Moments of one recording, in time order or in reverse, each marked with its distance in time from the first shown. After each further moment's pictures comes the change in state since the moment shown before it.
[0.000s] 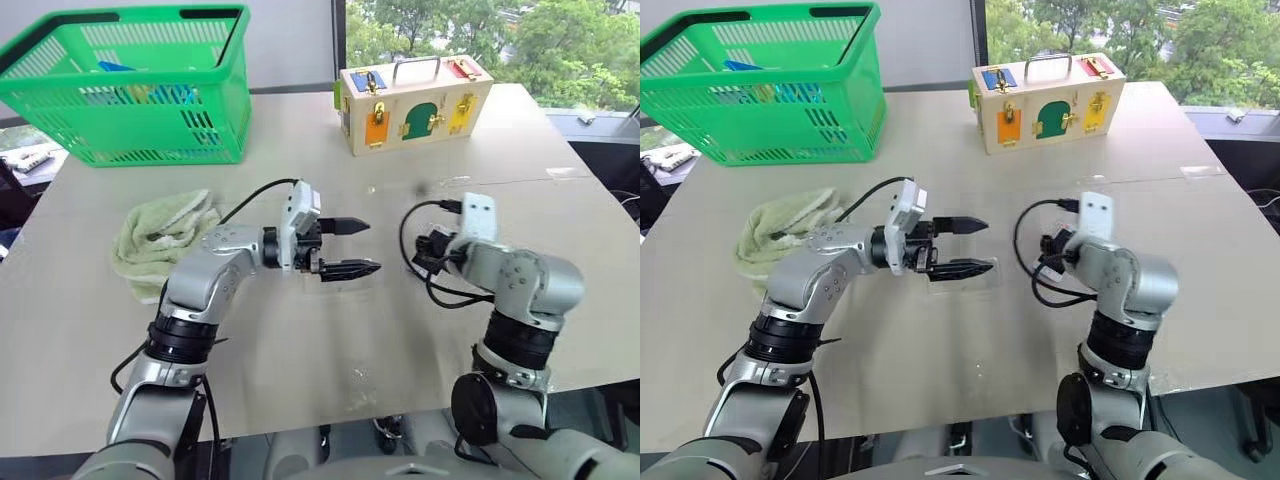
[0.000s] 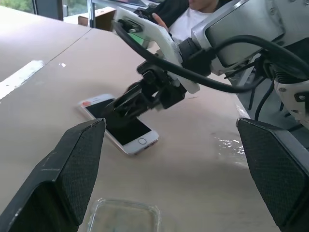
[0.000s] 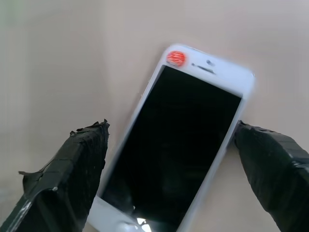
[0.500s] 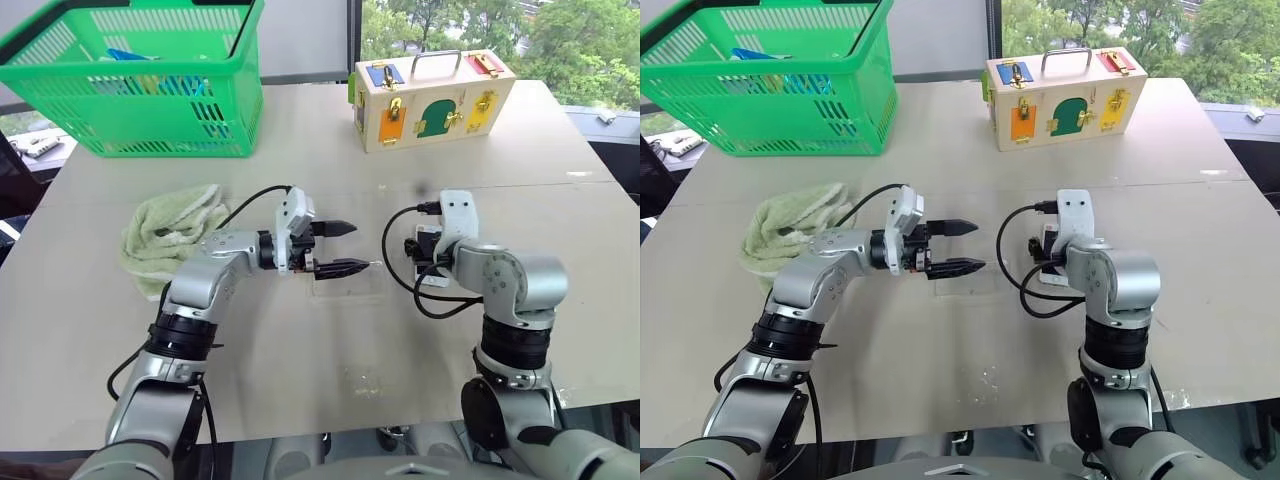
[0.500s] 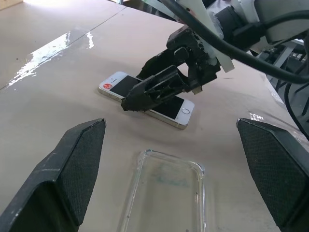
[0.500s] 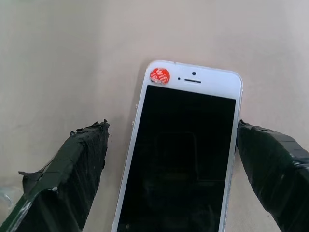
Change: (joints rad) left arm 0.000 0.006 -0.002 0.128 0.060 -0.081 -0.006; right arm 0.028 -0.051 0.132 0.001 -0.045 0.002 0.009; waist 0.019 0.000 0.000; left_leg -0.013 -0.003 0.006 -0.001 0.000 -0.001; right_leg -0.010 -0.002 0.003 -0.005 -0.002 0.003
